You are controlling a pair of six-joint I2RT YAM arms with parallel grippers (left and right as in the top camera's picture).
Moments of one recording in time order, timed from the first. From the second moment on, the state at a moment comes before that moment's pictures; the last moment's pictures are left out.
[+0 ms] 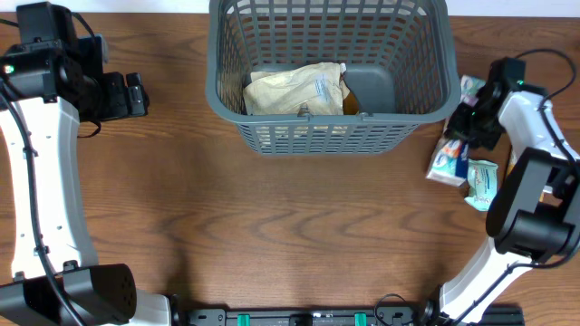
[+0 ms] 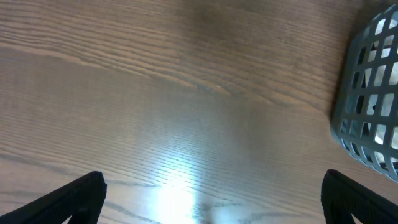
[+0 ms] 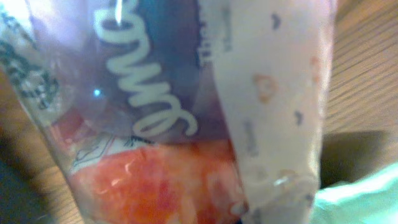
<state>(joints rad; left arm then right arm) 0.19 1.65 1.81 -1.32 0.02 0.01 -0.28 2.01 1.50 -0.88 -0.05 0.29</state>
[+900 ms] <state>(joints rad) 0.19 1.65 1.81 -1.32 0.02 0.01 0.04 1.46 1.76 -0.88 -0.51 -0.68</state>
